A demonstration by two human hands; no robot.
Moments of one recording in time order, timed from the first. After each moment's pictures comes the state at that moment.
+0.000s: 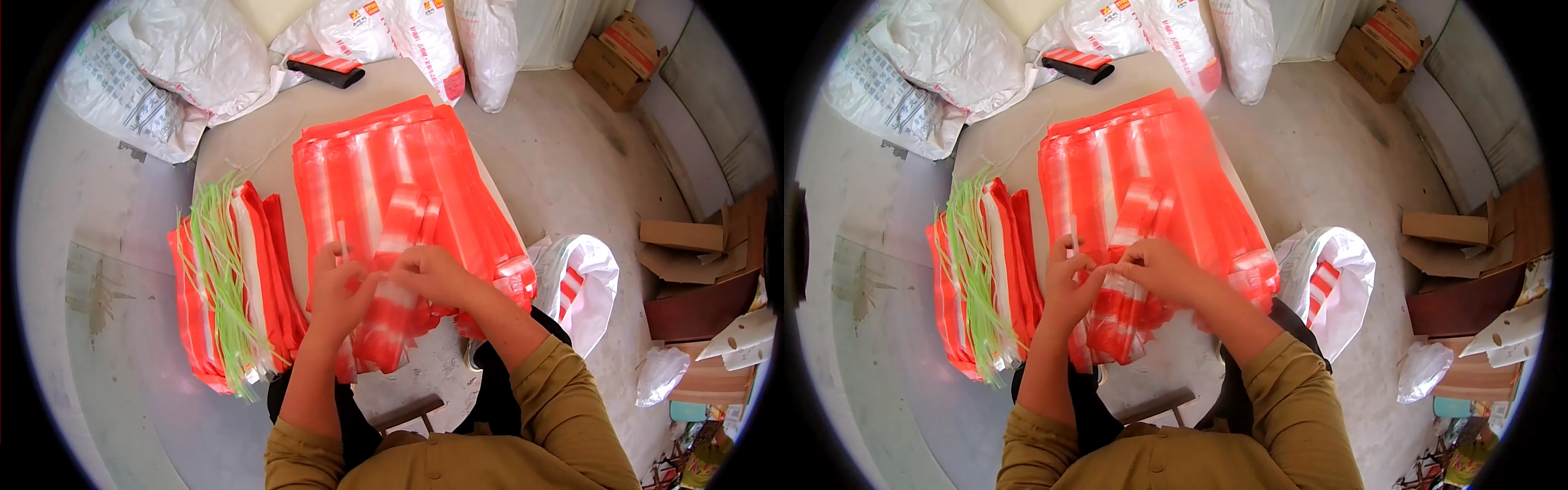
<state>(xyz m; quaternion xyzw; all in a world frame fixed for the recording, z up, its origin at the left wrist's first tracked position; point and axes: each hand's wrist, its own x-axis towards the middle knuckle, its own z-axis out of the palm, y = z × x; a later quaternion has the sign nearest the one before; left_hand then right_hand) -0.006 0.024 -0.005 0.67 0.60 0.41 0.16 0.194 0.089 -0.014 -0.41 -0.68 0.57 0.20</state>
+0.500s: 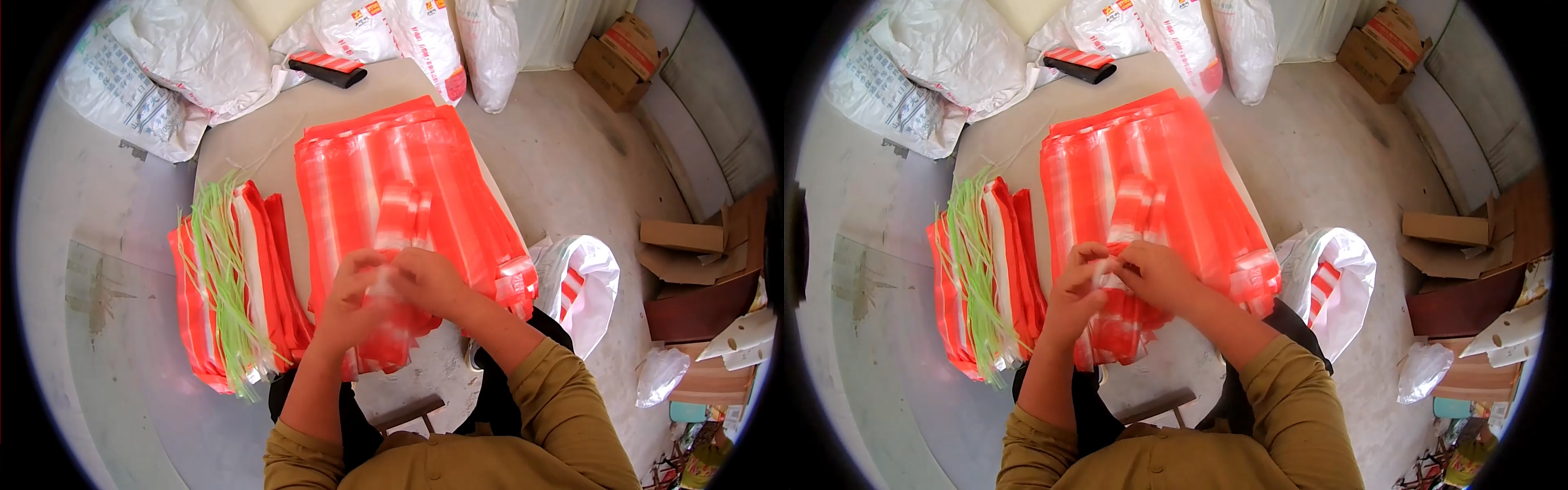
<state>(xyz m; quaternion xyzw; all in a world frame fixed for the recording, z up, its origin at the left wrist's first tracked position) -0.004 0.013 -0.006 0.58 0.41 0.53 0.47 0.184 0.075 -0.019 -0.39 -0.80 0.38 0.27</state>
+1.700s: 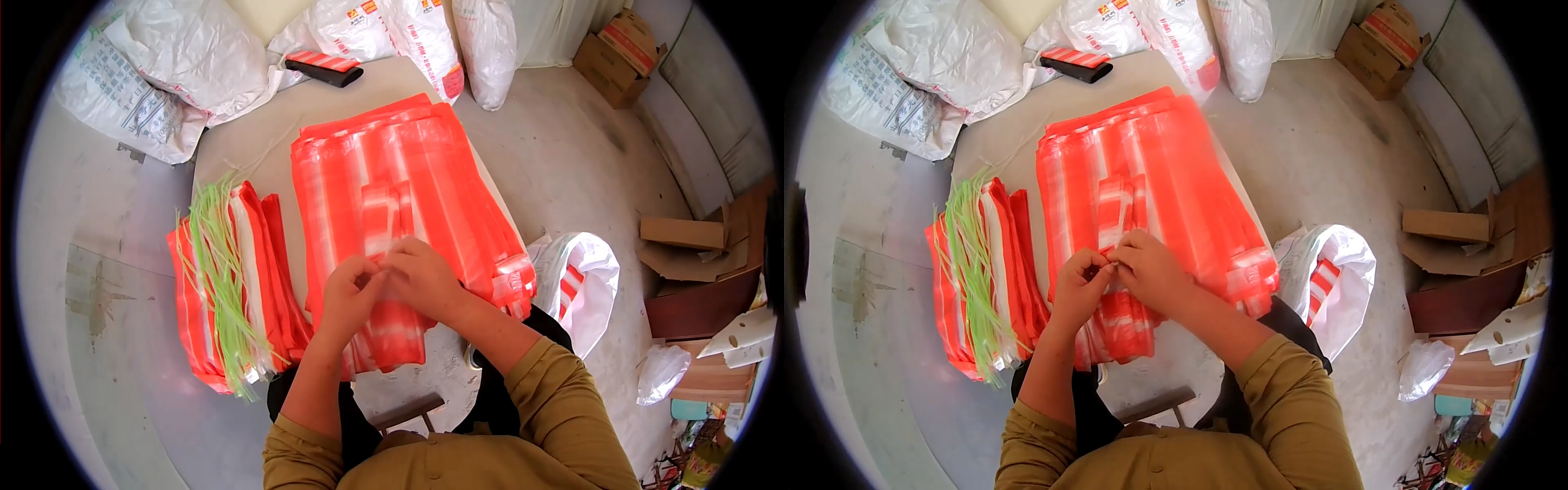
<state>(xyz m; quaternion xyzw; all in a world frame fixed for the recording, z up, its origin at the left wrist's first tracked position) 0.004 0.024 -0.021 0.56 0.56 0.45 0.42 0.179 0.073 -0.027 -0.34 -0.80 0.30 0.39</state>
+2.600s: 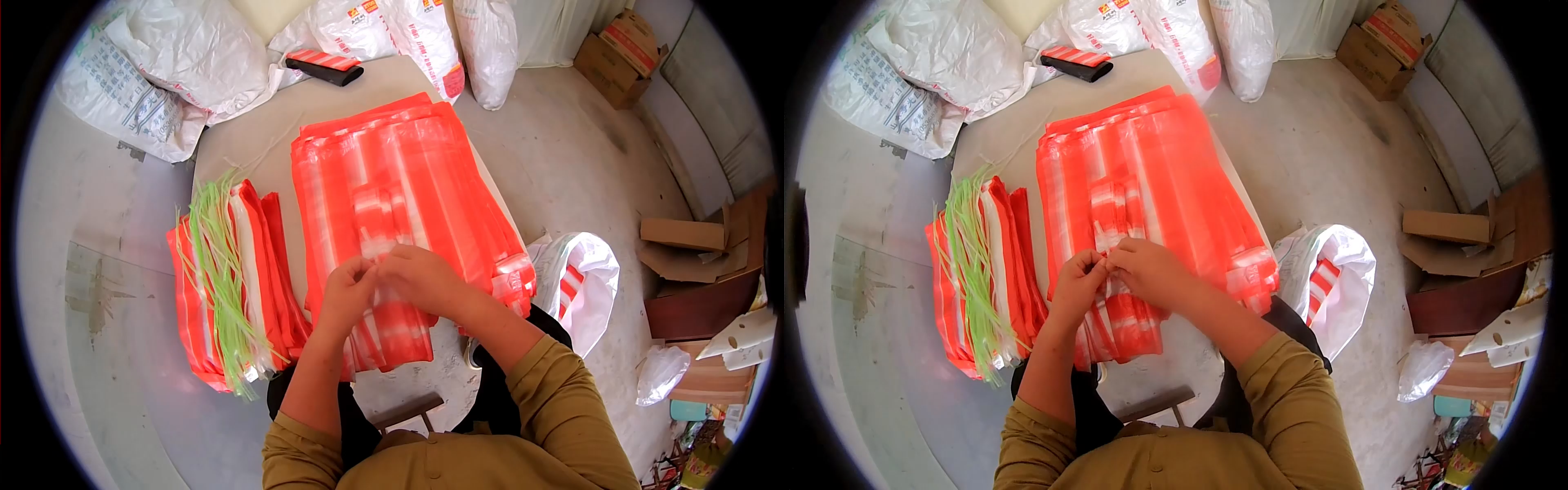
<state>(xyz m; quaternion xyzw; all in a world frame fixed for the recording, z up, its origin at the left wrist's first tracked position) 0.001 0.030 -0.030 0.41 0.57 0.45 0.55 0.183 0.080 -0.032 -0.30 -0.84 0.32 0.31</state>
